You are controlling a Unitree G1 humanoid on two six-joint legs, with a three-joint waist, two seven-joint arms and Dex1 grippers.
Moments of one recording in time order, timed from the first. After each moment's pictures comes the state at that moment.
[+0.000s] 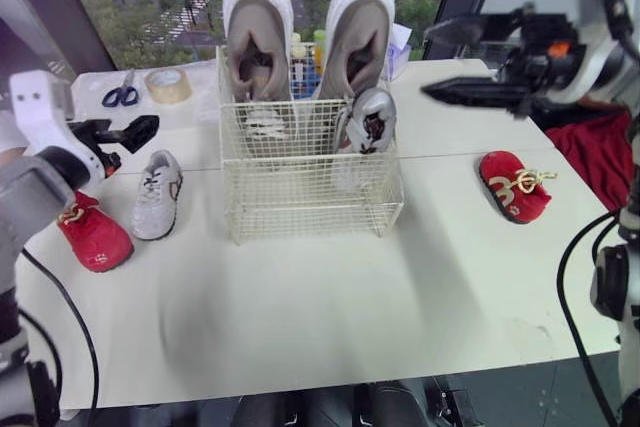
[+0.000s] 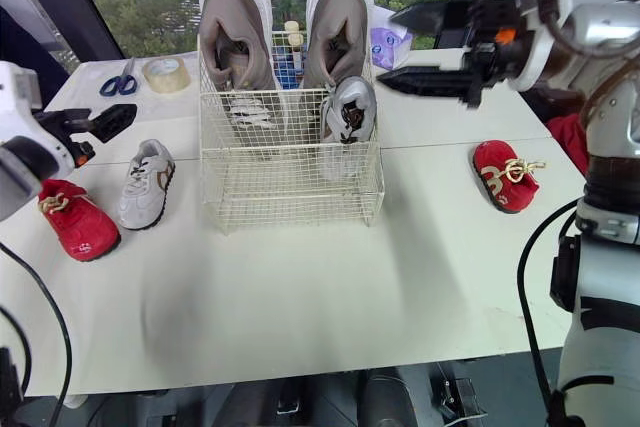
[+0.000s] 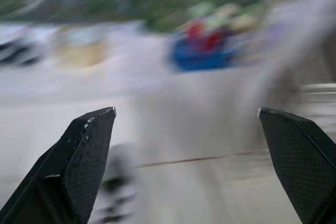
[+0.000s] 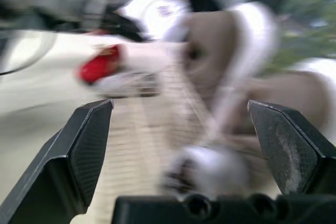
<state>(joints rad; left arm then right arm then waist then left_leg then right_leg) -0.61 0.87 0.34 -0.04 -0.94 0.98 0.01 -1.10 -0.87 -0.07 -0.02 0.59 0.80 1.35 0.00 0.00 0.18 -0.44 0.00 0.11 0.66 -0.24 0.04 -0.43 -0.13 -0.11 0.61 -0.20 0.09</state>
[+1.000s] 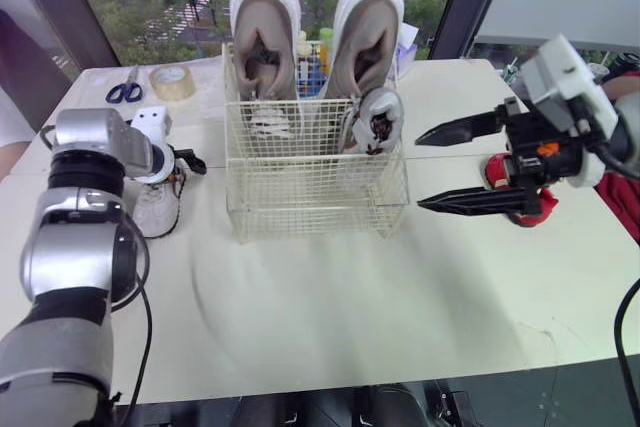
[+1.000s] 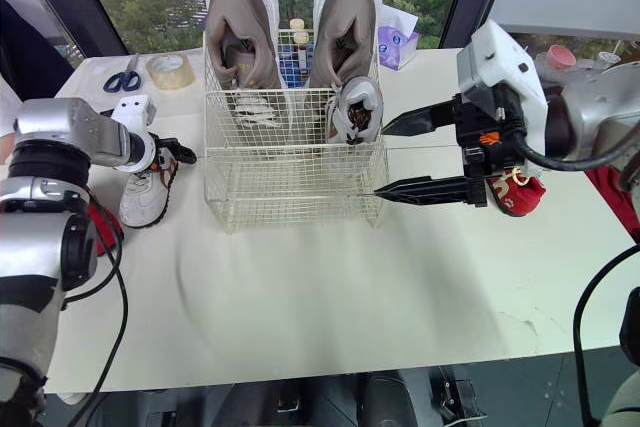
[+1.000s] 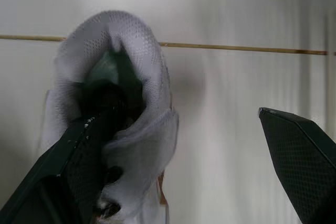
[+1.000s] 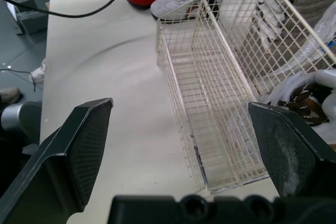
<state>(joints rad) -1.28 0.63 -0.01 1.03 -0.28 1.10 -0.28 -0.87 -1.12 -0.10 -0.39 0.79 1.04 1.20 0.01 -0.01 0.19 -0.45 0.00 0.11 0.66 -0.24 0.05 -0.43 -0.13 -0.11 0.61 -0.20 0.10</state>
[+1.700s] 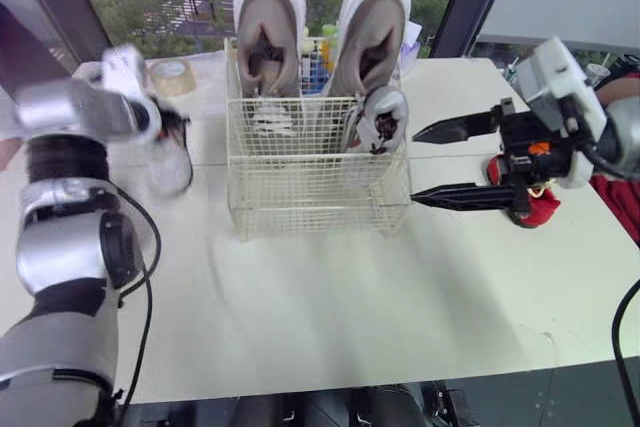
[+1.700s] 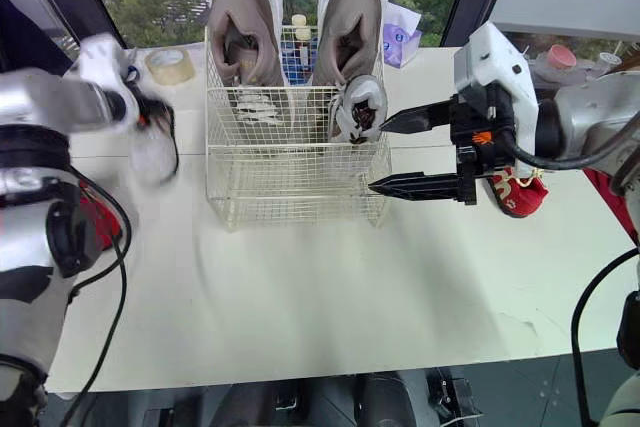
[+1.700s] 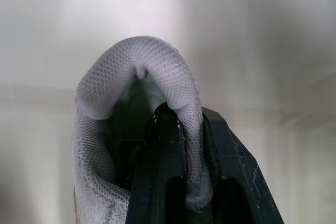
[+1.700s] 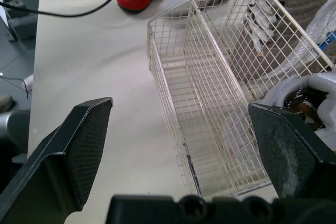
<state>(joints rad) -1.23 0.59 0.37 0.42 -0.30 1.17 -0.16 -0.84 -1.10 -0.10 -0.37 0.85 1.03 1.11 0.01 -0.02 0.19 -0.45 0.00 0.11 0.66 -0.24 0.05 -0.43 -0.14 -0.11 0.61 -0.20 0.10</state>
